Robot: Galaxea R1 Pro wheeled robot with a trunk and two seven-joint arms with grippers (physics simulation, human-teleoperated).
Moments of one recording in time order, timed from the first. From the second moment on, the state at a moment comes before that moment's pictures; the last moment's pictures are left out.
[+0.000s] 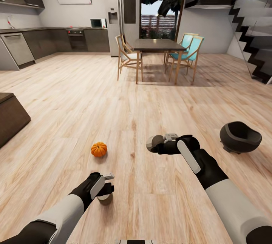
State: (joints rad) left arm -0.78 -0.09 -0.17 -0.35 0.43 0.64 0.30; right arm -0.82 -0.09 0.35 -1.14 -0.56 1.05 -0.08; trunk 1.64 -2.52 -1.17
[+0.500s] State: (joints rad) left arm -0.78 -0.09 -0.17 -0.35 0.43 0.64 0.30; right arm -0.82 -0.09 0.35 -1.14 -0.56 1.05 -0.08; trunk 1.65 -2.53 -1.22
